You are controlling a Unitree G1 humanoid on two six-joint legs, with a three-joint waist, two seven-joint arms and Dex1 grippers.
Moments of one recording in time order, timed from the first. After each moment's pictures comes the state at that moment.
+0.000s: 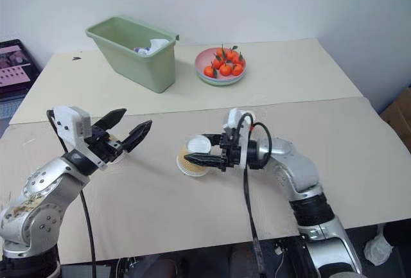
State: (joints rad) left arm -0.12 0.45 0.33 -0.65 -0.67 0.68 -0.35; right arm -0.61 -0.39 0.23 -0.02 0.49 0.50 1.03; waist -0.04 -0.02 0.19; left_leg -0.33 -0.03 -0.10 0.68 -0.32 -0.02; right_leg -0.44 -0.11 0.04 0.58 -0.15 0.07
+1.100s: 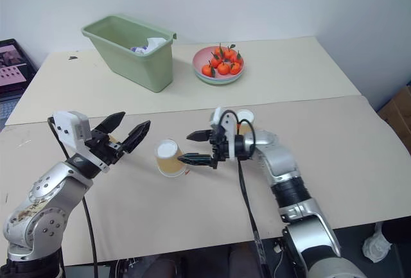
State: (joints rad) left arm -0.13 0.44 0.27 -0.59 -0.69 0.61 -0.32; right arm -0.66 -0.37 0.16 0.11 0.42 0.53 1.15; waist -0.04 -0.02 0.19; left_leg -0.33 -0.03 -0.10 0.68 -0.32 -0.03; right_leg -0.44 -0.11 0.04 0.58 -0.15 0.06
